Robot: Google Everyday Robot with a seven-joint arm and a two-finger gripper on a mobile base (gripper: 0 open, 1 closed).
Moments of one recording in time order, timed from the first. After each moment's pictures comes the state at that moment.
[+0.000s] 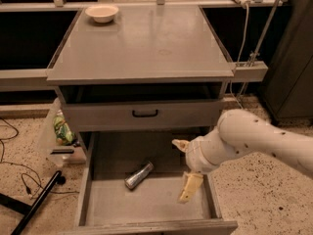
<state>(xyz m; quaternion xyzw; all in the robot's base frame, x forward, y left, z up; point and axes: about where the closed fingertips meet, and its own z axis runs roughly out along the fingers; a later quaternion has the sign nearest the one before) 0.462 -0.070 0.635 -0.69 0.66 0.16 0.24</state>
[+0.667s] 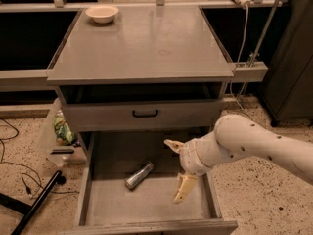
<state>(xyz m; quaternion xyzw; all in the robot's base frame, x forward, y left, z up) 0.466 -0.046 0.628 -0.71 0.62 0.17 0.28</state>
